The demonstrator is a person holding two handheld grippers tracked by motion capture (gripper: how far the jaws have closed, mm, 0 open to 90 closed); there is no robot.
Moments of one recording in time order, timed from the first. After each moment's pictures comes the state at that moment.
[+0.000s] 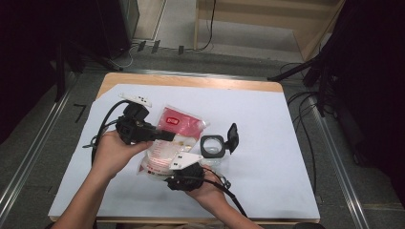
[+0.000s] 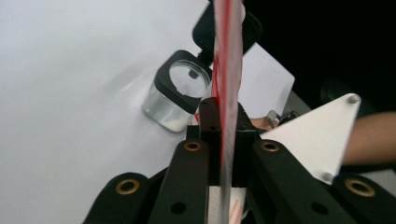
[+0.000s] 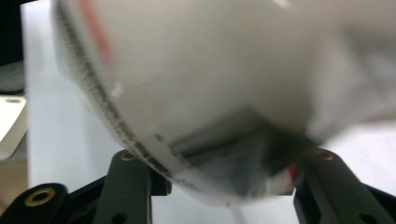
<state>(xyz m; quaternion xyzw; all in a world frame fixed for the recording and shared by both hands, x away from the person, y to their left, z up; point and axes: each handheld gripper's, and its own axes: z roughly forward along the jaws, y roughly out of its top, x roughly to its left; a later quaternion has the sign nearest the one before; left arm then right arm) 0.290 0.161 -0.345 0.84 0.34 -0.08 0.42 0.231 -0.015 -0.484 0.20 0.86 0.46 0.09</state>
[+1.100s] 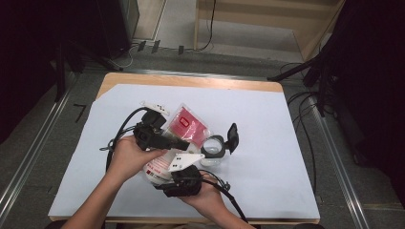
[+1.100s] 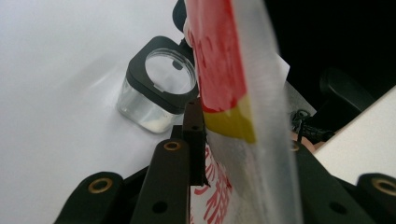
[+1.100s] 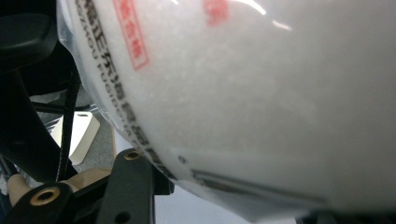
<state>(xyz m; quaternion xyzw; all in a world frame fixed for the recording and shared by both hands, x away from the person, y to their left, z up) 0.291 0.130 -0.368 0.84 0.34 -0.11 0.41 0.218 -0.013 -0.469 0.20 0.85 0.49 -0.02</state>
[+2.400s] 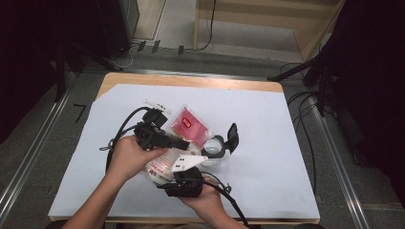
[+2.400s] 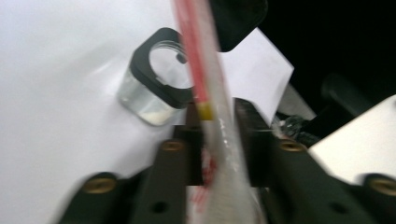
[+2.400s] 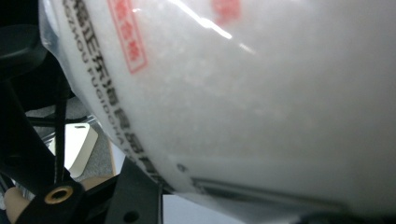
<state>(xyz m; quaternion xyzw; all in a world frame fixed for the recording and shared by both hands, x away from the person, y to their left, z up) 0.293 0.129 -0.363 0.84 0.36 -0.12 0.39 0.215 -0.017 -0.475 0.23 0.84 0.50 -0.01</state>
